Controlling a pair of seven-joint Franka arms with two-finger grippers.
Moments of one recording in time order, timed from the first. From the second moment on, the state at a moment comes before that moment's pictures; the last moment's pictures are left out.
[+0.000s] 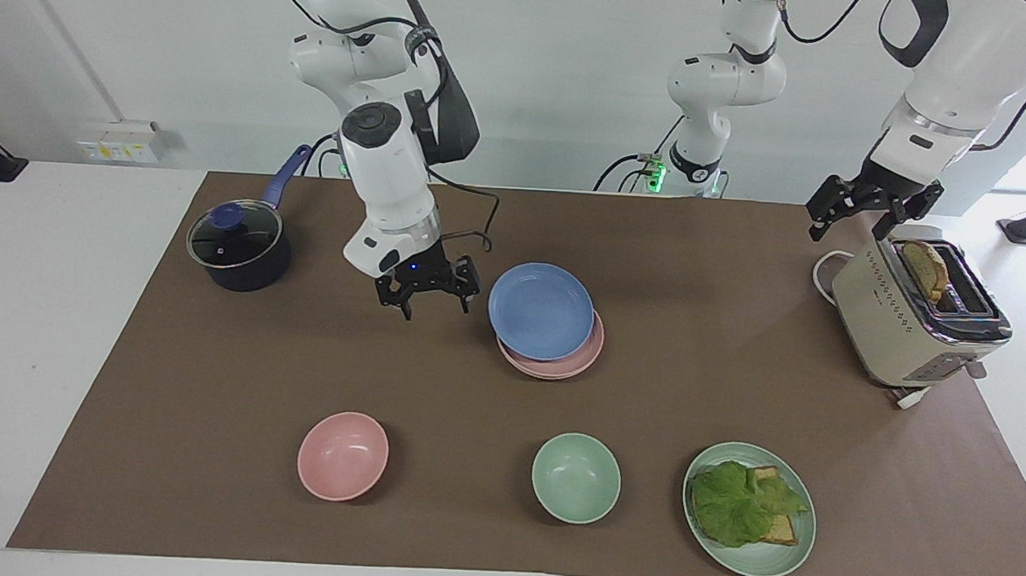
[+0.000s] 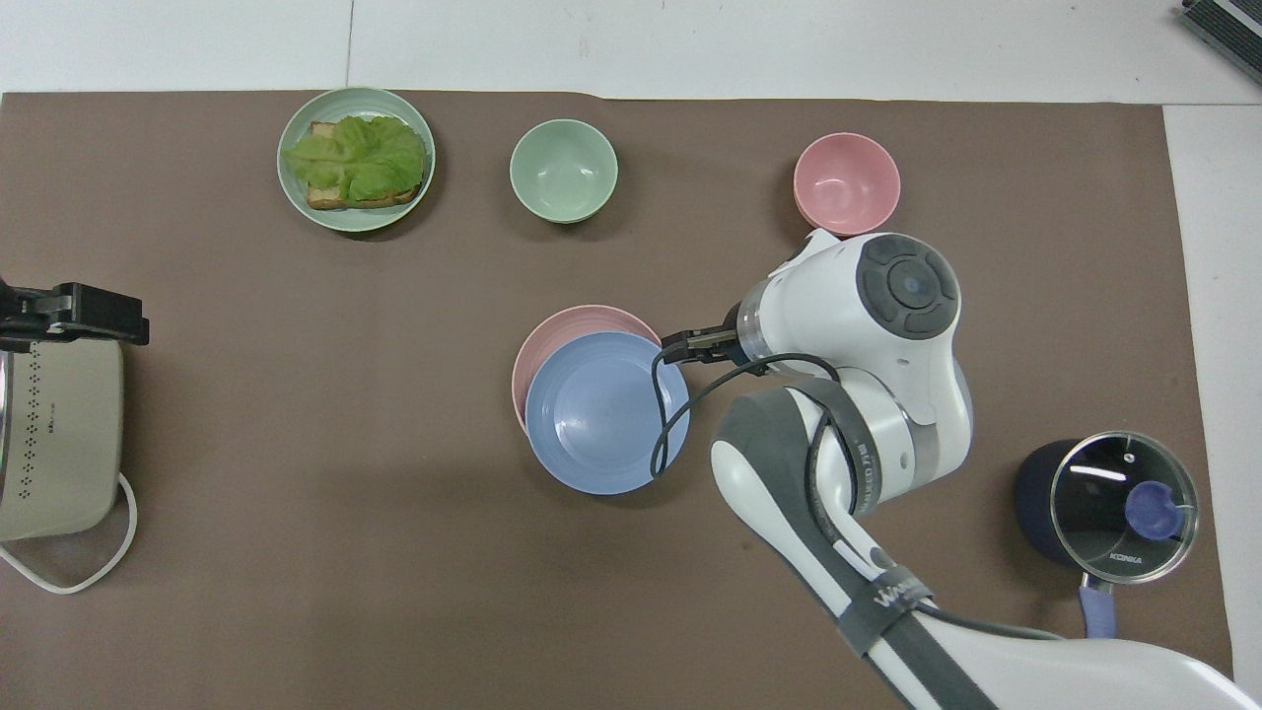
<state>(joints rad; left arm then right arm) 0.09 -0.06 -0.13 -1.66 0.00 1.63 -0.05 0.28 0.17 0.04 -1.87 0.08 2.22 0.19</state>
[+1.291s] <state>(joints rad) 0.09 -0.06 -0.13 -1.66 0.00 1.63 -0.05 0.02 -0.15 0.02 -1.68 0.04 1.64 0.31</state>
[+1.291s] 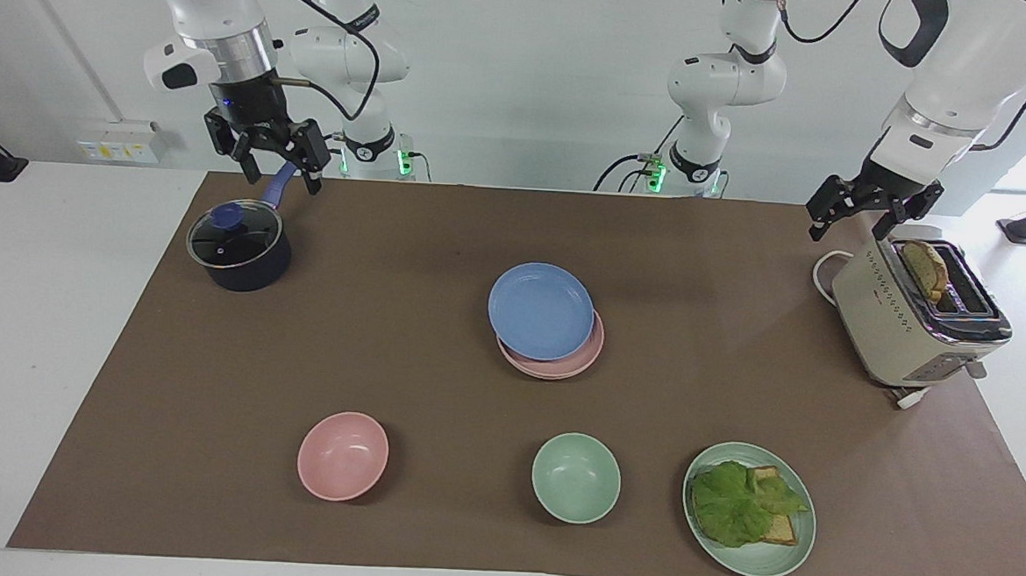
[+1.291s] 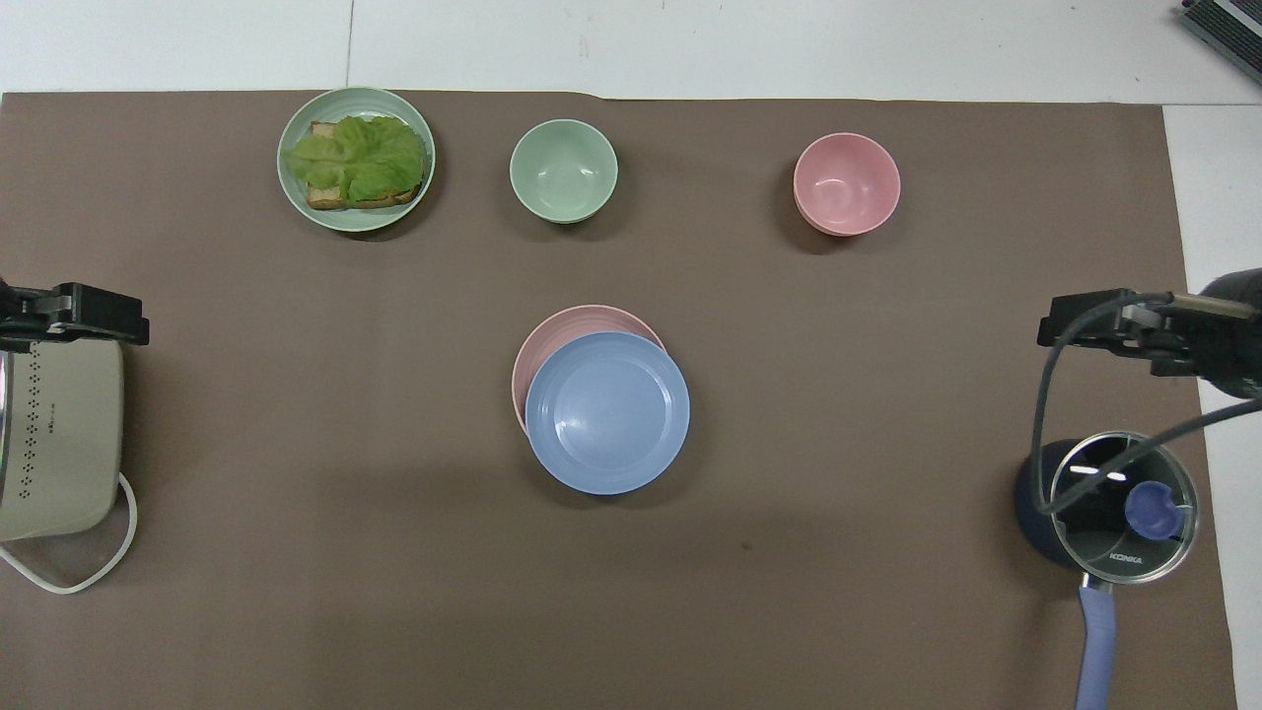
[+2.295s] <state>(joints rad) 0.09 -0.06 -0.13 -1.66 0.00 1.63 -0.05 -0.05 -0.07 -0.07 -1.59 0.00 1.53 0.19</state>
